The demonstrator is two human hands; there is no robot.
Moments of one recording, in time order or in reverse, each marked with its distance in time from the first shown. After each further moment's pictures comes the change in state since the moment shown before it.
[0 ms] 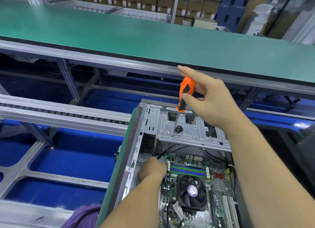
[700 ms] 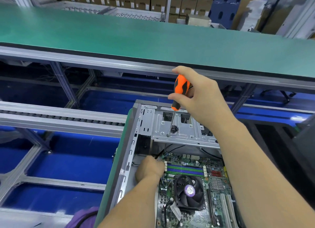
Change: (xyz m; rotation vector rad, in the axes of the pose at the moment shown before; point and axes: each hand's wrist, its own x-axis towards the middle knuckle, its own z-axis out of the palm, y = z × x) left_hand 0.002 0.003 0.003 -0.082 0.067 0.042; right_hand 0.003 0.005 0.007 -0.293 0.081 -0.022
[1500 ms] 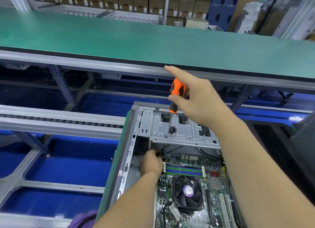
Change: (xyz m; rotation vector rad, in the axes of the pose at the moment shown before) left_hand 0.022 0.007 0.015 -0.301 0.079 0.169; right_hand 0.004 -0.002 -0.008 0.032 -0.130 0.011
